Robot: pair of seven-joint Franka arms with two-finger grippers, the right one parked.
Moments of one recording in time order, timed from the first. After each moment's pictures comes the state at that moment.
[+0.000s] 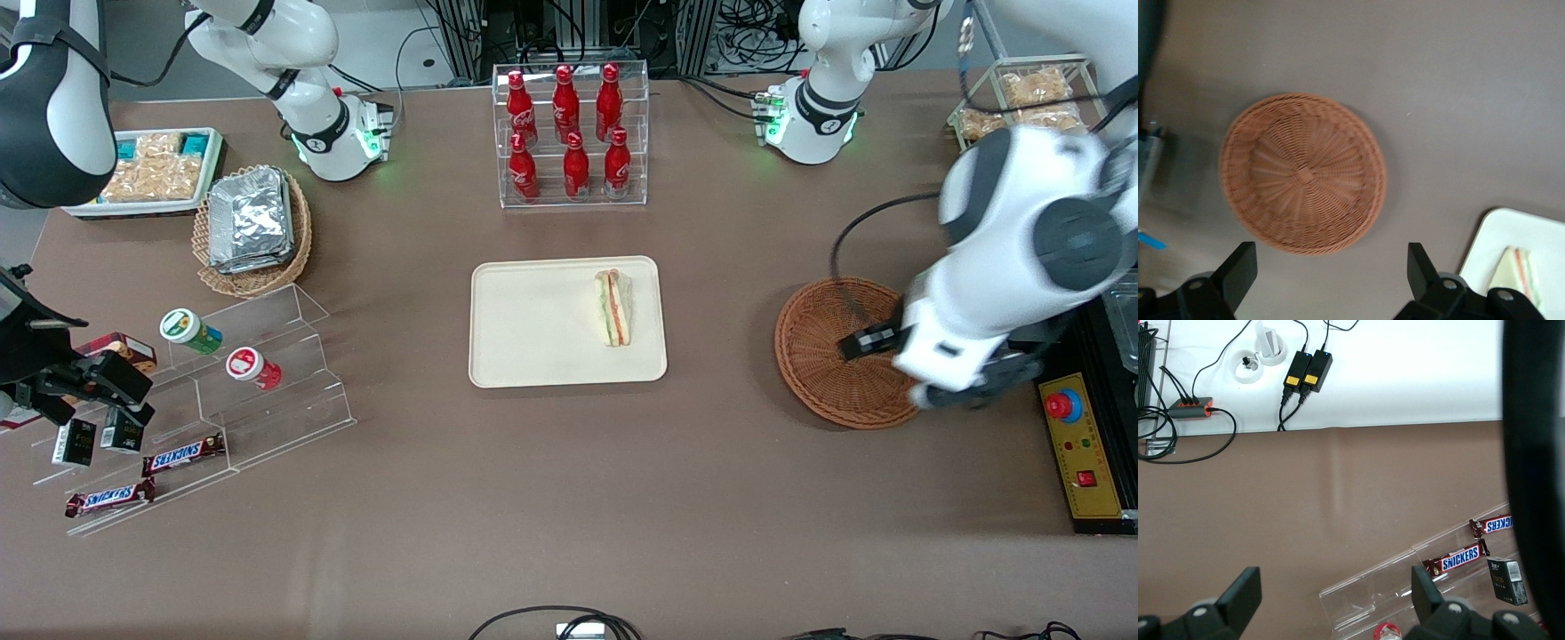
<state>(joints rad) 0.22 0.24 -0.43 -1.54 0.13 1.61 -0.47</state>
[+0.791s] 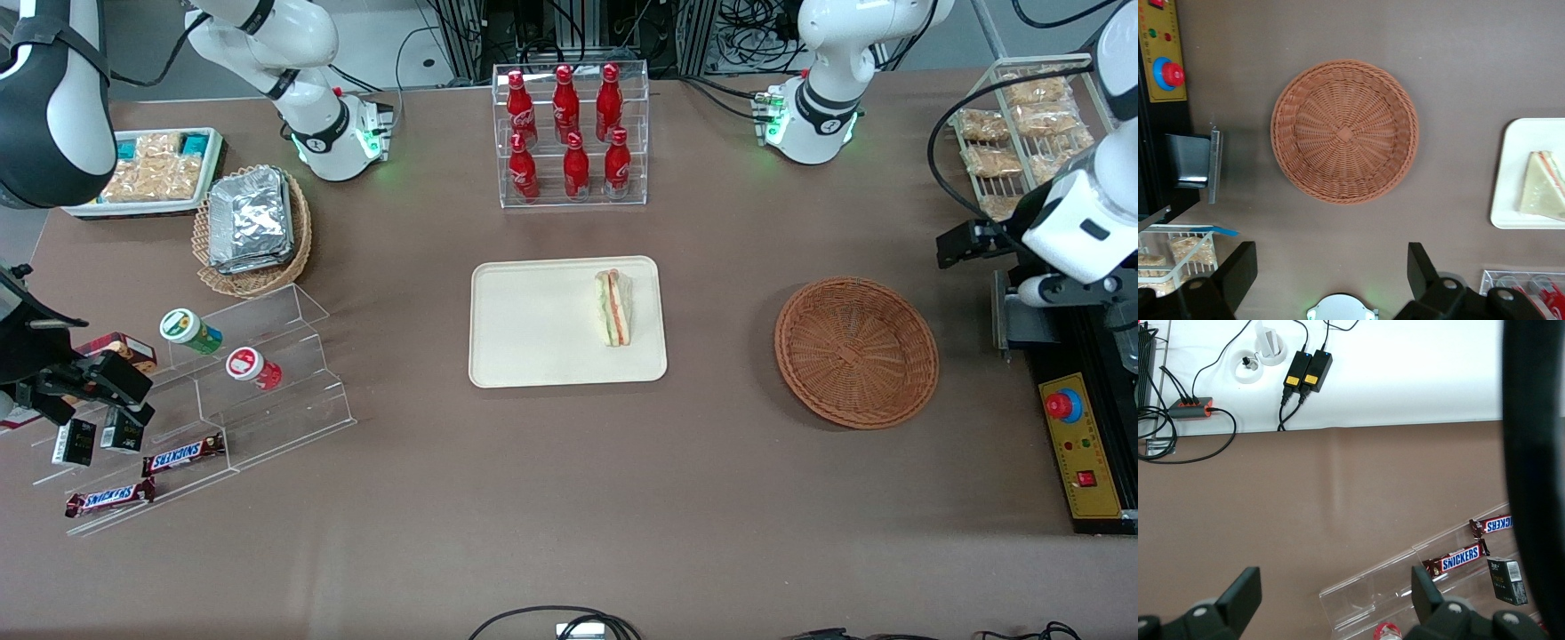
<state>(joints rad) 0.20 0.05 -0.27 -1.55 0.02 1.44 -0.09</state>
